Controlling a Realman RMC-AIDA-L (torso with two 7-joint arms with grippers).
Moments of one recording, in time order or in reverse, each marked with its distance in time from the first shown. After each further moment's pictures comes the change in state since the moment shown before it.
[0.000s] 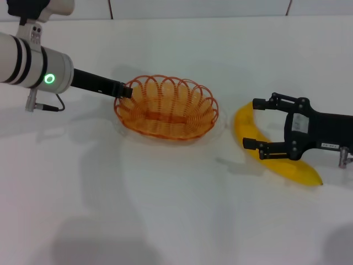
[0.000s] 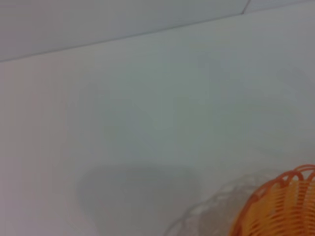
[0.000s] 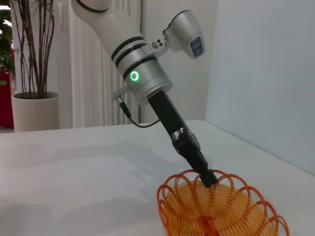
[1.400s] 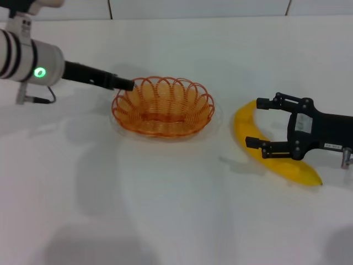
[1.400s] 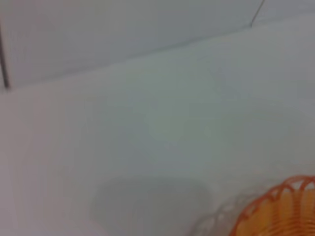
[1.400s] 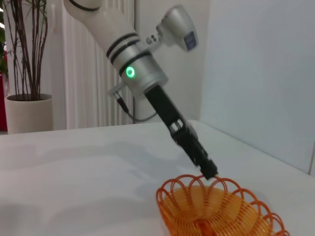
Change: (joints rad) left arm 0.052 -0.002 0.015 0.109 0.003 0.000 0.011; right arm -0.012 0.000 0.018 0.000 0.000 0.000 -0.001
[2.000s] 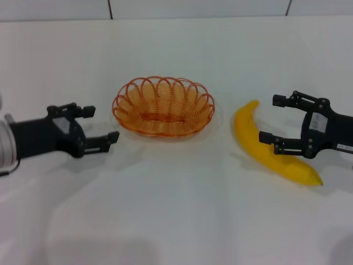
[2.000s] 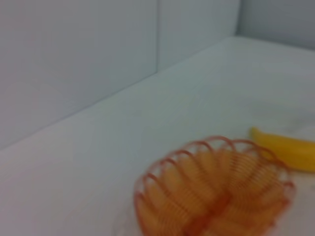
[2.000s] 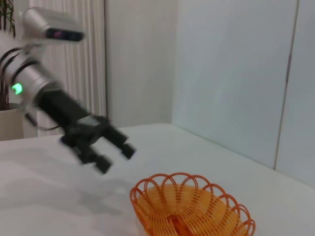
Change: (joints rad) left arm 0.608 -0.005 0.241 0.395 -0.536 0.052 0.698; right arm -0.043 -0.003 0.073 -0.003 0.000 0.000 -0.009
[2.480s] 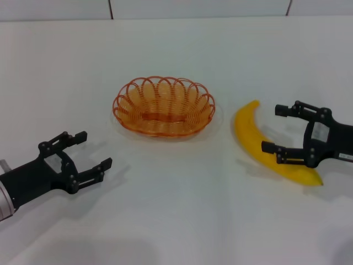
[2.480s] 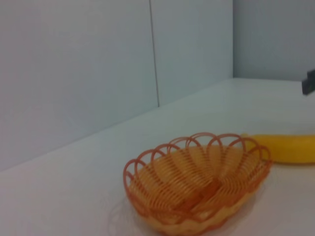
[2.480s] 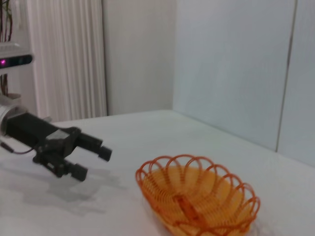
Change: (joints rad) left arm 0.019 0.003 -0.008 -0.495 -0.488 0.060 0.722; right arm -0.023 0.004 -0.010 -0.004 -0.016 0.011 -0.002
